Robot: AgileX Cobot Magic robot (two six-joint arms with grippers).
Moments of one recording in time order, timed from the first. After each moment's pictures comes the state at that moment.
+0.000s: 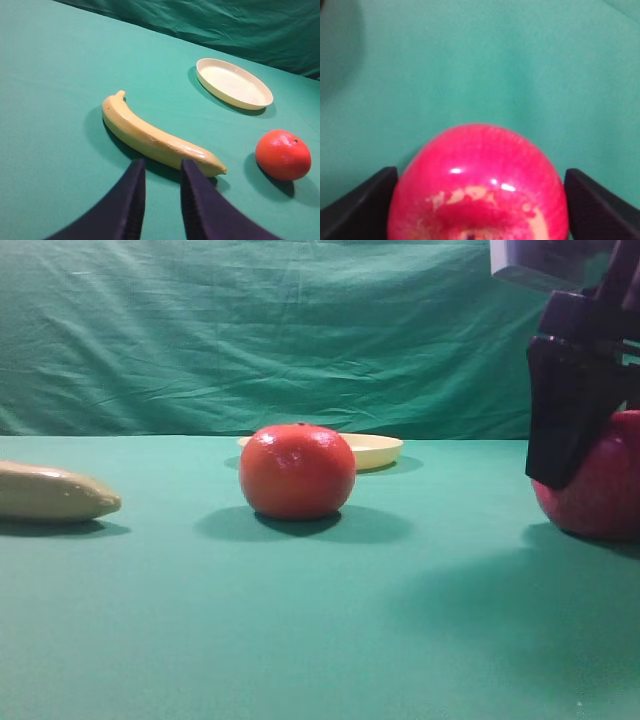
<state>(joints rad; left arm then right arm) -0.07 -0.02 0.02 -0.34 0.32 0.16 0.32 1.66 -1.01 0.21 0.65 -0.37</state>
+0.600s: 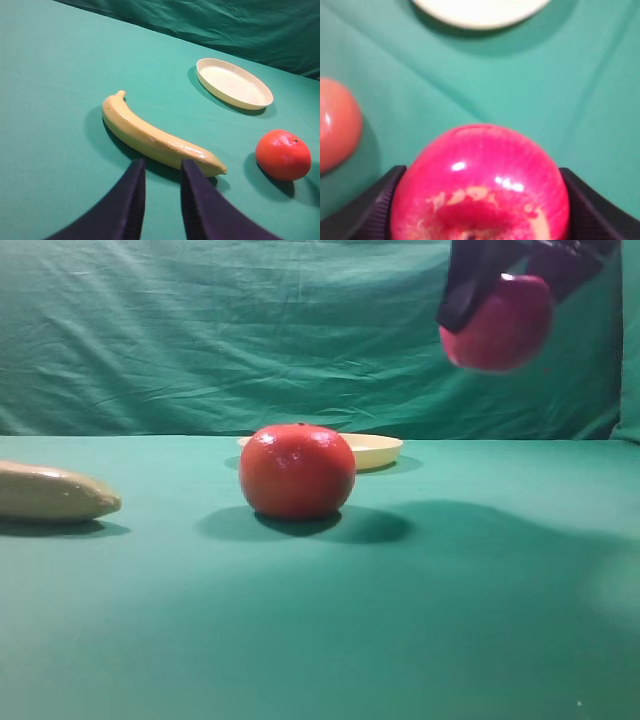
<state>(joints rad) -0.07 -0.02 0.02 -0.34 0.32 0.16 0.34 1.93 -1.68 0.21 0.76 -0.38</state>
